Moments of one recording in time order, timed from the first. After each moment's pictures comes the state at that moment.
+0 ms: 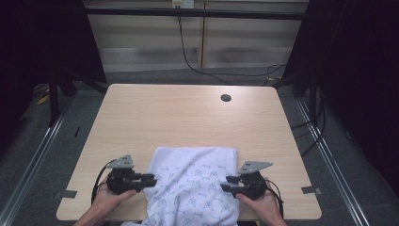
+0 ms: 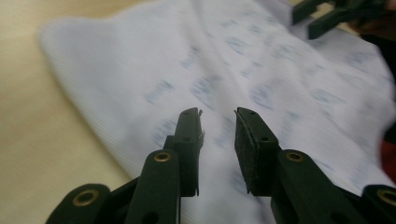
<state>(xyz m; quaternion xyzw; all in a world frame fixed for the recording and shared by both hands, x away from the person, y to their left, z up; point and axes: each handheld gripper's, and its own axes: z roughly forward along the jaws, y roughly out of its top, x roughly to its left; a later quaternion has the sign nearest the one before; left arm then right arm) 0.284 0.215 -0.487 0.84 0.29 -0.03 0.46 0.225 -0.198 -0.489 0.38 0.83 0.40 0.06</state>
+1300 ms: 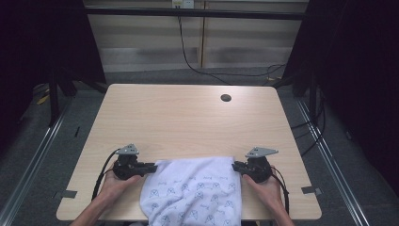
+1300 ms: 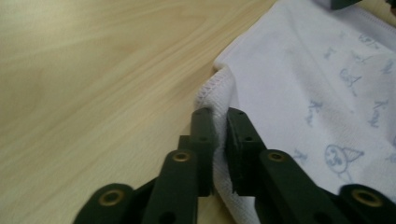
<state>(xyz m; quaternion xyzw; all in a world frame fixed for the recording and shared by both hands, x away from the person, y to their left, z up) 0.316 0.209 -0.499 0.84 0.32 0.00 0.44 0.267 -0.225 -0.497 0.44 0.80 0.38 0.13</state>
